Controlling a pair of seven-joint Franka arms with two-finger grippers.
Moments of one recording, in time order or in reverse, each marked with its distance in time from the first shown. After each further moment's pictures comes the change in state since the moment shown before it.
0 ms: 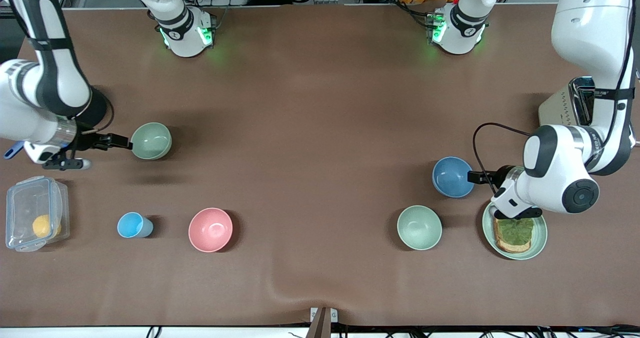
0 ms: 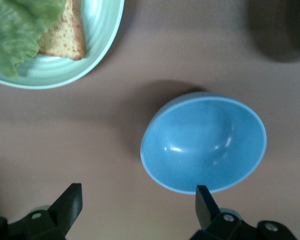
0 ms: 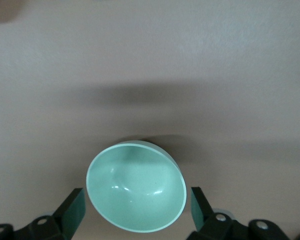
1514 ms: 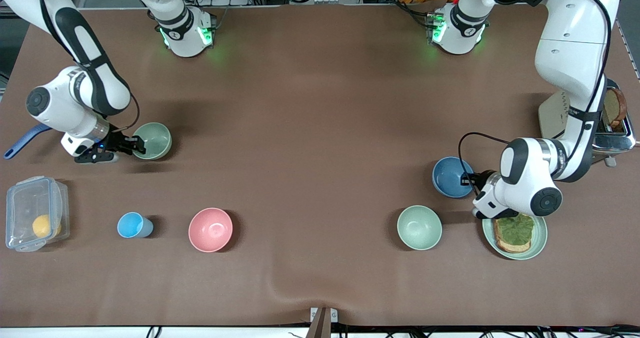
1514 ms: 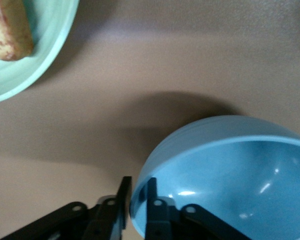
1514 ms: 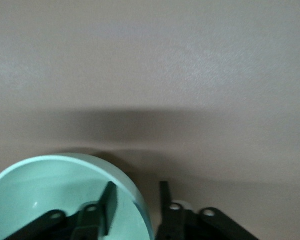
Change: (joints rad) left arm -0.003 0.087 -0.001 -0.074 0.000 0.121 -0.008; right arm -0.024 0.101 -0.001 -0.242 0.000 0.488 -0.136
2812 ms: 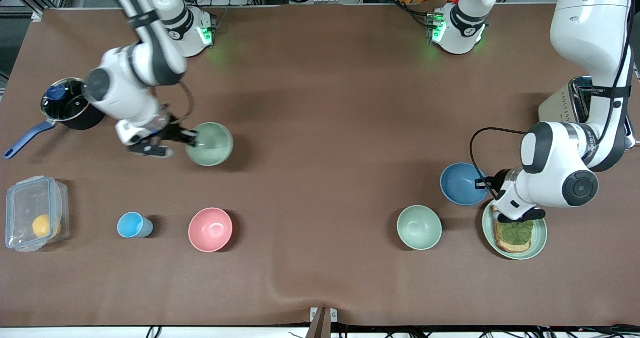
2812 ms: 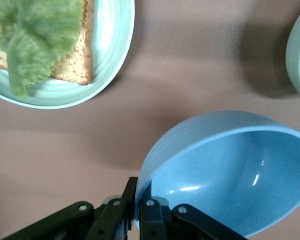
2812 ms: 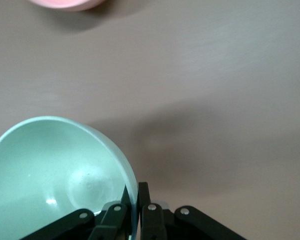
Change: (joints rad) left arm 0.004 -0.132 -0.003 0.013 0.000 0.004 -0.052; right arm 0.529 -0.209 0.033 0.049 0.109 -0.168 0.792
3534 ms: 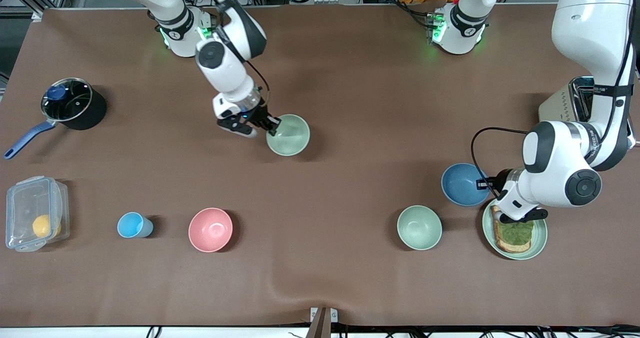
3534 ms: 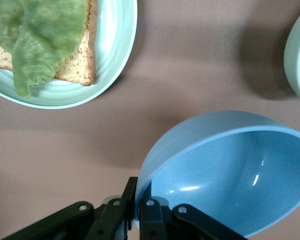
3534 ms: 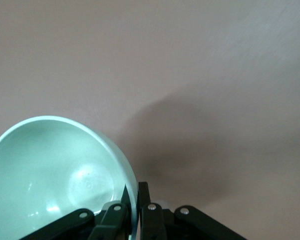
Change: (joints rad) left arm 0.001 -0.003 0.000 0.000 -0.005 0.001 -0.004; right arm 0.405 0.189 0.000 0.021 0.001 0.358 0.539
